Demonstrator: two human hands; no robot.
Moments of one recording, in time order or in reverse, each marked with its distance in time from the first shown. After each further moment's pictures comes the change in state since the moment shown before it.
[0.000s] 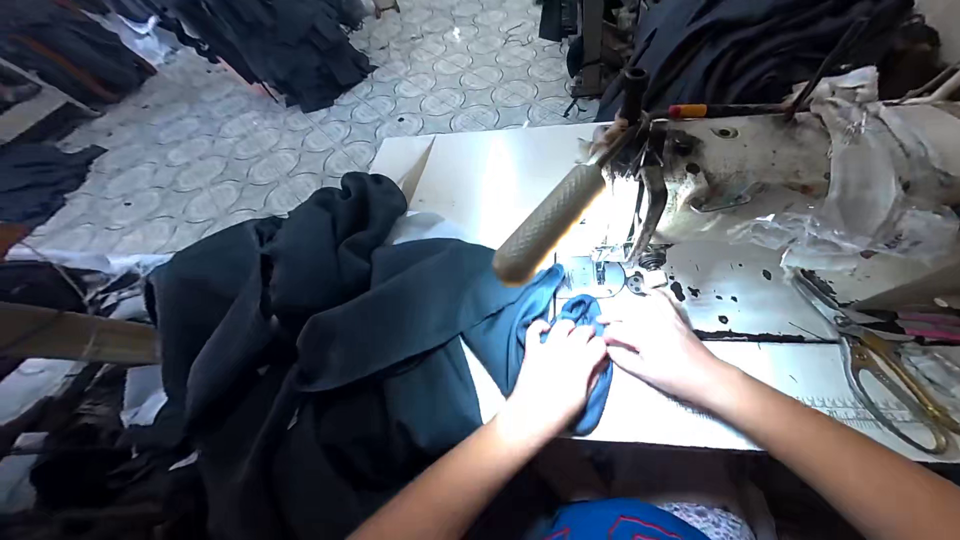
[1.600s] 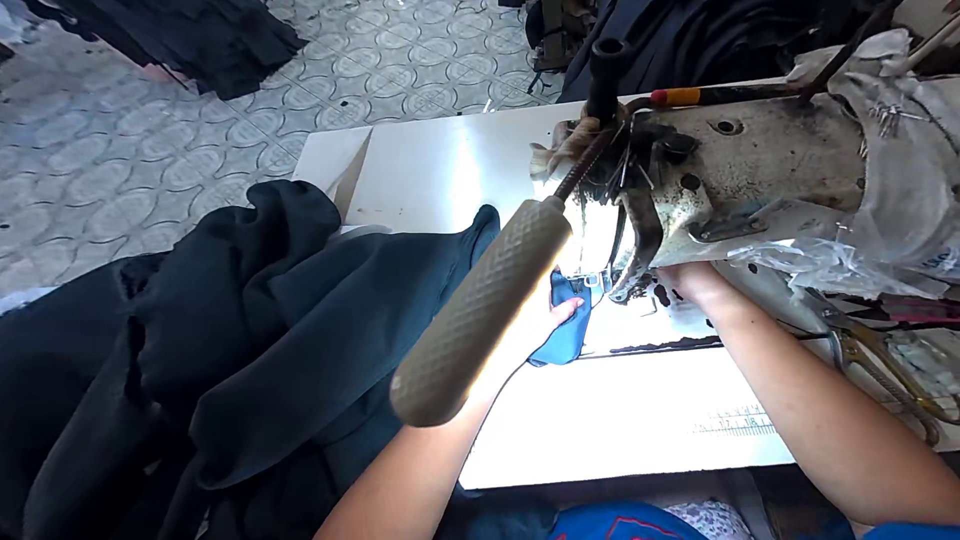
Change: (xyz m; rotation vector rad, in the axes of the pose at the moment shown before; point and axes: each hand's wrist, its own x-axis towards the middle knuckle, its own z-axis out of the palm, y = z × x) left_hand 0.087 -0.055 0.011 -0.331 -0.208 -0.280; right_hand 0.040 0.067 -0.046 0.144 -0.058 0.823
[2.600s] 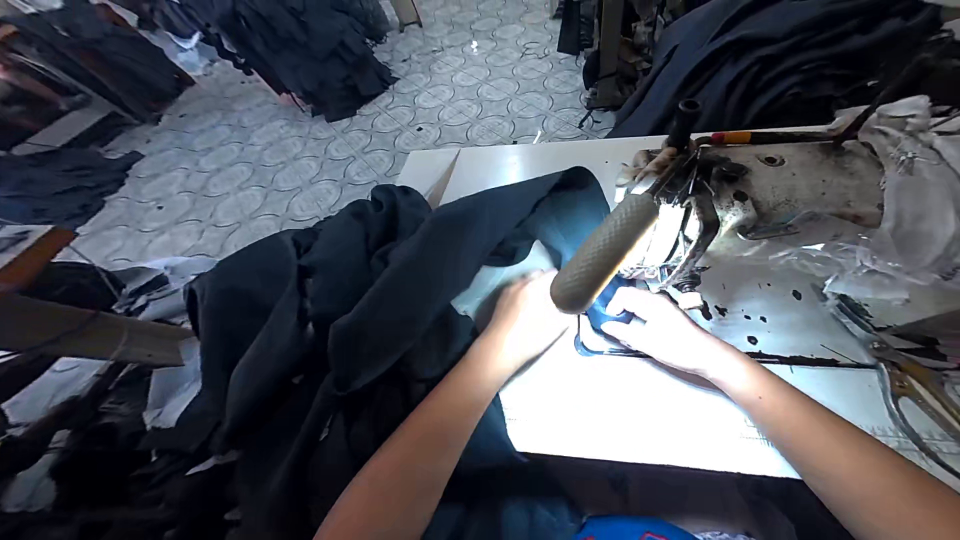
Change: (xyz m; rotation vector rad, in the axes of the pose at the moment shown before) left_hand -0.040 -0.024 -0.059 0.176 -0.026 -0.007; right_hand -0.042 -0.057 0.039 0.262 -0.187 -0.577
